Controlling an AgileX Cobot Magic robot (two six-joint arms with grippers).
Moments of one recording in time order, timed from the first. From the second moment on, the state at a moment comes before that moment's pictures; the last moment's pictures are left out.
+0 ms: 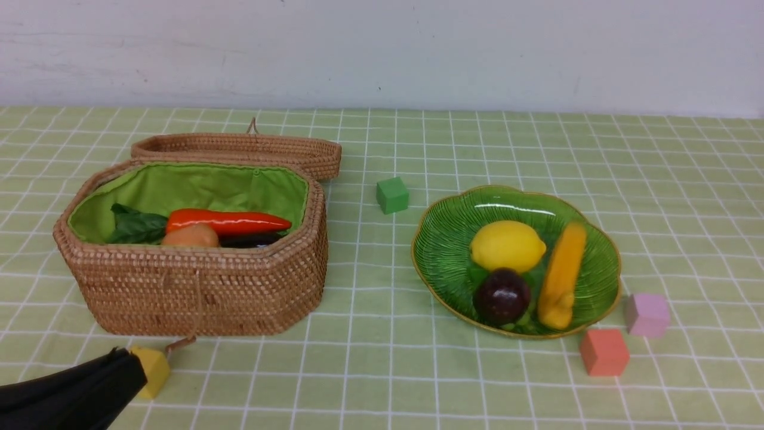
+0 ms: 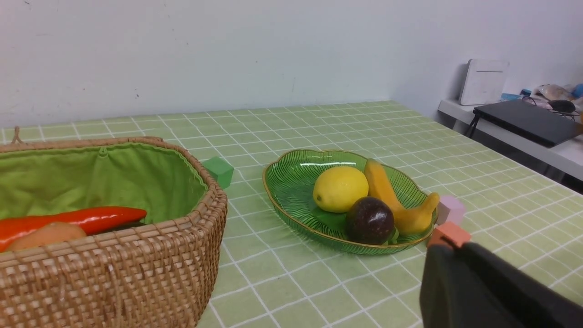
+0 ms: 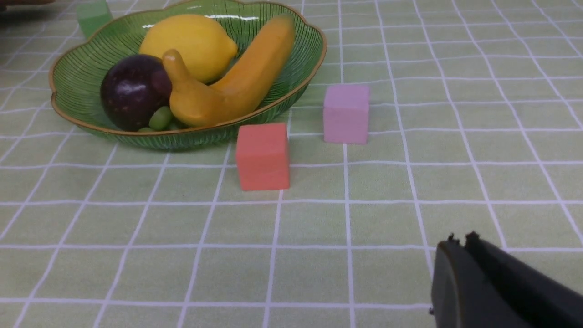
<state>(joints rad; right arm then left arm) 0.01 -0.01 0.02 0.11 0.39 0.01 -0.31 0.29 -0.26 -1.18 0.27 0.99</state>
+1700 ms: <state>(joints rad) 0.01 -0.01 0.02 0.11 0.39 0.01 -0.06 -0.01 0.03 -0.20 0.39 -0.07</state>
